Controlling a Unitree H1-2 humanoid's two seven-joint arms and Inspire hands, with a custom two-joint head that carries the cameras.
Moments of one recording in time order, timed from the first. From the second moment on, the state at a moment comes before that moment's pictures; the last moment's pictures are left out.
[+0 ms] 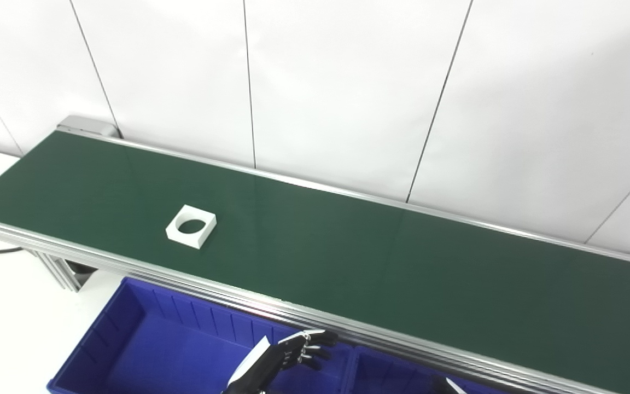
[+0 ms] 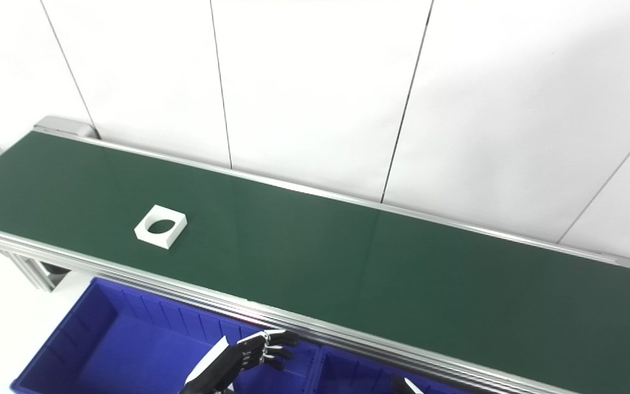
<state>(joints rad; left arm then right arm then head) 0.21 0.17 -0.31 0.20 0.04 -0.43 -0.11 0.30 -0.20 0.22 0.04 -0.30 -0.29 0.03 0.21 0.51</state>
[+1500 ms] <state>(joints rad) -0.17 0.40 -0.06 0.00 0.11 -0.29 -0.29 0.27 -0.18 0.23 0.10 -0.29 -0.41 0.01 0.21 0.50</state>
